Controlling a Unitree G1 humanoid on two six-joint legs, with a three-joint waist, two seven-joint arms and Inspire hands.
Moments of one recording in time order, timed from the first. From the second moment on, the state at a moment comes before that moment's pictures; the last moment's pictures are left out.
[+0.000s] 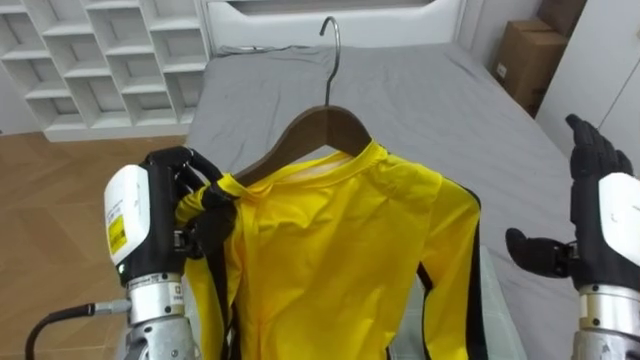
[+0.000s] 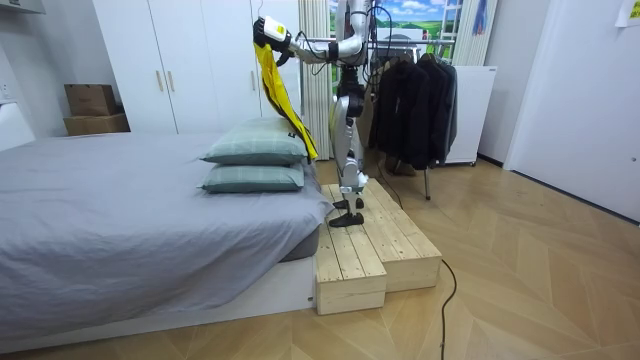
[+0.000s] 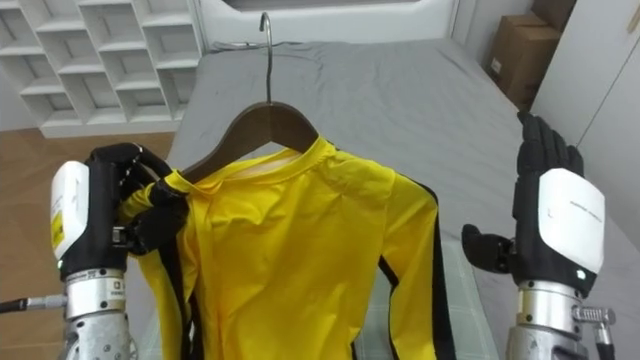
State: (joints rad) left arm -0.05 0.19 -0.08 0.05 0.56 -0.10 0.57; right arm 0.03 -0.28 -0.06 -0.02 -0.73 -0.04 -0.45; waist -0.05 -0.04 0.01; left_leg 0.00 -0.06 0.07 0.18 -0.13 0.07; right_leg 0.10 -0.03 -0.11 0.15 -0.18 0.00
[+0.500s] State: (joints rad) left arm -0.05 0.20 -0.11 0.04 0.59 -0.06 0.54; right arm -0.02 -0.29 0.04 -0.07 -0.67 -0.02 -0.30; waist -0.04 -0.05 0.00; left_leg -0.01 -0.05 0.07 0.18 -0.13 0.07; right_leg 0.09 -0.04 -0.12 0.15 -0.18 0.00
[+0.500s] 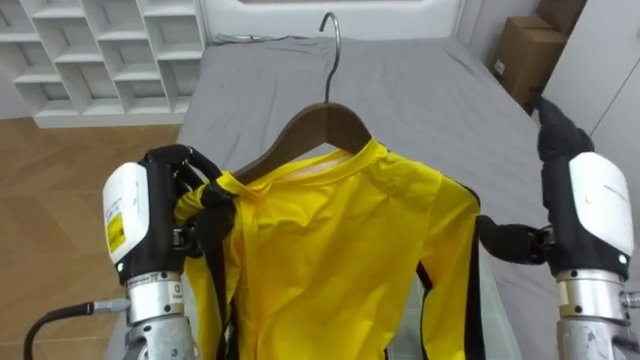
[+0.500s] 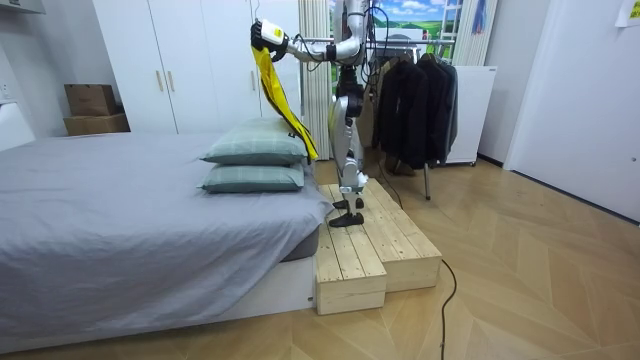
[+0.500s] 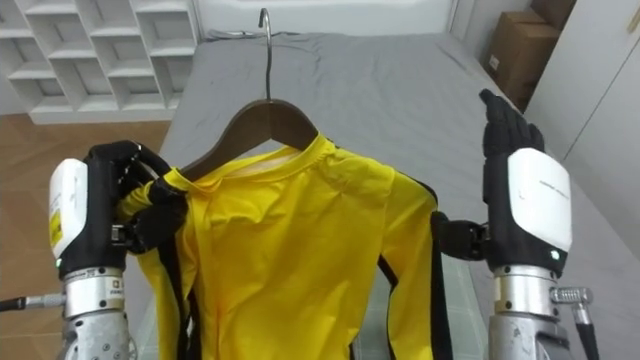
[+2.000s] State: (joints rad) left arm -0.05 0.20 -0.11 0.02 0.71 -0.07 0.51; right arm -0.05 -0.35 -0.02 -0.17 -0.24 -0.03 0.20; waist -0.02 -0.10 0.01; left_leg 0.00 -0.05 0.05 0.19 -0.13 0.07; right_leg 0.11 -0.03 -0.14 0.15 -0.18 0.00
